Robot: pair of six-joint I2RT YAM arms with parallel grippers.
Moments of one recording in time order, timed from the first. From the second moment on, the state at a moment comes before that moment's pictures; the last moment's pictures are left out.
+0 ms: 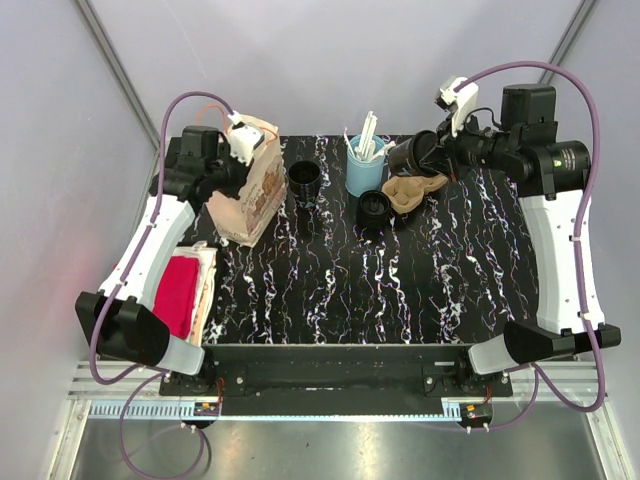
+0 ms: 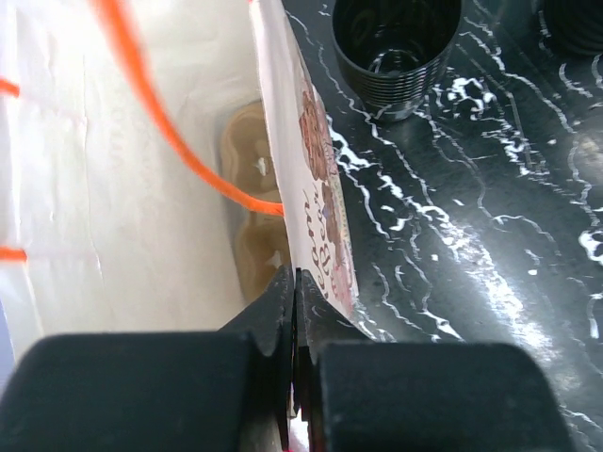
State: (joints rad) left arm -0.21 1.44 1.46 -0.67 0.19 0.39; right arm 0.17 1.46 2.05 -1.14 -0.58 -0.42
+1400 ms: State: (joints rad) left arm -0.46 1.07 1.24 -0.81 0.35 0.38; right arm 0.36 1.69 2.35 -1.19 -0.52 -0.35
